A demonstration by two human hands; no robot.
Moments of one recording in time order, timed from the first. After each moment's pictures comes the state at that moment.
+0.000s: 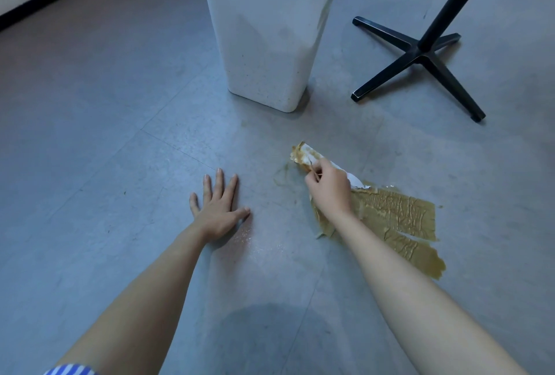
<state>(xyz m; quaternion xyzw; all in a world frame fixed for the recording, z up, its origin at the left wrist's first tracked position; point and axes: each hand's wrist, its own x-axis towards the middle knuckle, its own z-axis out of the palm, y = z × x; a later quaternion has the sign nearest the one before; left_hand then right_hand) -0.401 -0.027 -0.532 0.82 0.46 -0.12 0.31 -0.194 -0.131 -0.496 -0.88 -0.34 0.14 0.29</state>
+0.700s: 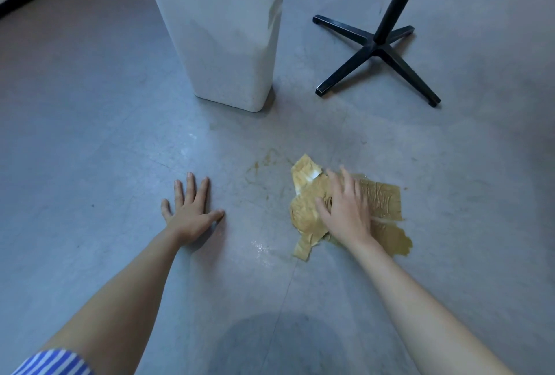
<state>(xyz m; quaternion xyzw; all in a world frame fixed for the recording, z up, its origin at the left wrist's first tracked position) -0.397 -0.029 -0.531 0.83 0.47 -0.15 0.27 -0.168 -0.234 -0.498 -0.91 -0.40 0.06 0.11</state>
